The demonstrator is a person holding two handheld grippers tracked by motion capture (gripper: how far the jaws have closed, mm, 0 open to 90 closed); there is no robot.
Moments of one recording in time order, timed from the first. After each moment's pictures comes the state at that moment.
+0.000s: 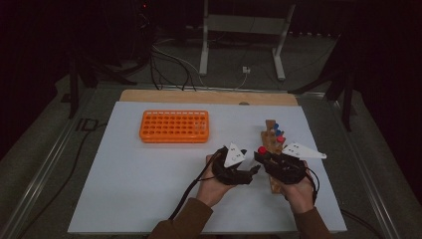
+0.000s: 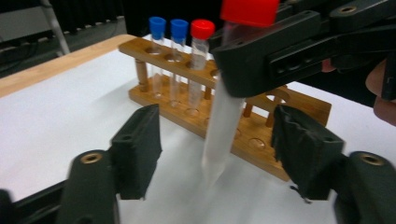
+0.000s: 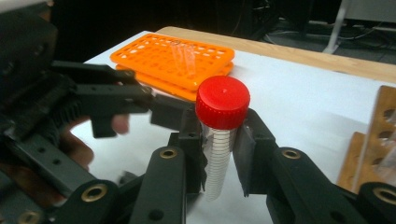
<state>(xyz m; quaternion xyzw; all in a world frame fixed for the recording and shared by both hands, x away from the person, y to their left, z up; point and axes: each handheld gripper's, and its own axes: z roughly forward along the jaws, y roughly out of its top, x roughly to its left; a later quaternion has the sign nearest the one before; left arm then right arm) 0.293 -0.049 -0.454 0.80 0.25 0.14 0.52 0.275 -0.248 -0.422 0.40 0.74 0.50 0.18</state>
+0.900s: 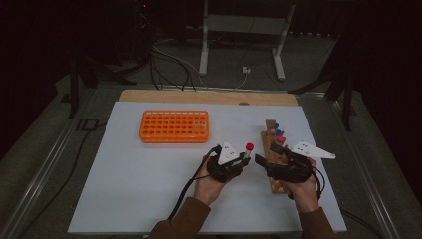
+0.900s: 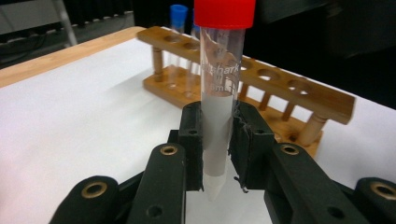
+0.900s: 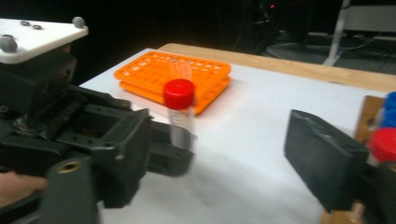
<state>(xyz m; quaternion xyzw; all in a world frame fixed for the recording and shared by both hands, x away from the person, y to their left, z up) 0.302 -0.031 -0.462 0.79 0.28 0.14 0.52 0.276 -0.262 -0.419 0.40 0.72 0.53 0.18</state>
